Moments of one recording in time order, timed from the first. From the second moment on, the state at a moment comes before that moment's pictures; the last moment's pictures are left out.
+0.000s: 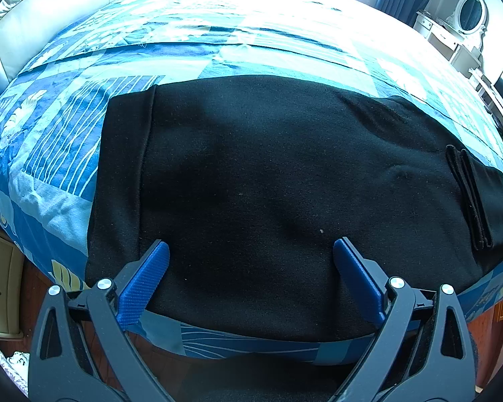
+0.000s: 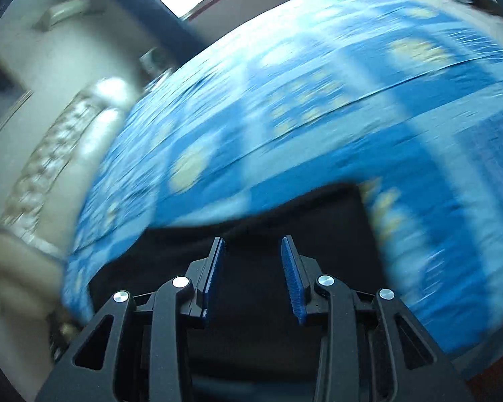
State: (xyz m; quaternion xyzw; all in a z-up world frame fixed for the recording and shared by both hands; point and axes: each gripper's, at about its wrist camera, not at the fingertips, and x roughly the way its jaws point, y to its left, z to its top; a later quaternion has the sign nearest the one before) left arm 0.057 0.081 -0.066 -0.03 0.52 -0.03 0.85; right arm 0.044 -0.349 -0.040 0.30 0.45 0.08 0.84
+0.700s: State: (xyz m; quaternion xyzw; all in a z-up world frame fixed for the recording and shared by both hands) left arm 0.078 0.222 -0.063 -0.22 0.50 -0.07 0.83; right arm 0.043 -0.245 -0.084 0.21 0.51 0.16 0.82
